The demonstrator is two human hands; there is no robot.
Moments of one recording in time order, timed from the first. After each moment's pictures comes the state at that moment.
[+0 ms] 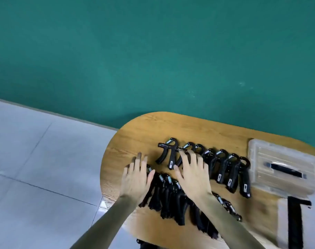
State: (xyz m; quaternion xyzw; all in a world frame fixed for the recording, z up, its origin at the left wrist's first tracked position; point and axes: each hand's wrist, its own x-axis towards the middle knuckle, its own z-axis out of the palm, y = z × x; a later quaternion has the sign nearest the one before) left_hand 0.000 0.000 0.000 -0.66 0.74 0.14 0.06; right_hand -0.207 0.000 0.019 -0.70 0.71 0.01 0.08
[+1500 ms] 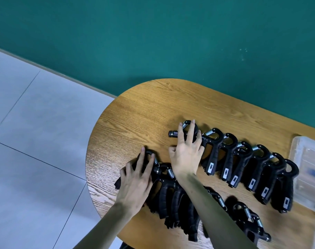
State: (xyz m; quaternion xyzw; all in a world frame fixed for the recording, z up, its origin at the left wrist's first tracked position) left_hand 0.022 0.024 -0.140 -0.65 0.74 0.19 -0.01; right_hand -0.133 -0.072 -0.131 -0.64 0.76 0.03 0.14
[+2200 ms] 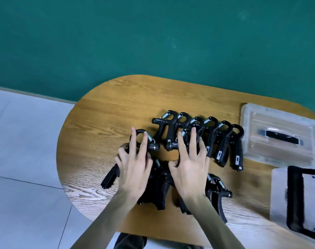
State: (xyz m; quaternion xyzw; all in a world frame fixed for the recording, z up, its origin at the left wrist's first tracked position) left_hand -0.089 0.029 -0.075 -0.65 0.73 0.17 -0.12; right_hand -0.247 0.049 -0.055 -0.63 0.77 -0.07 0.10
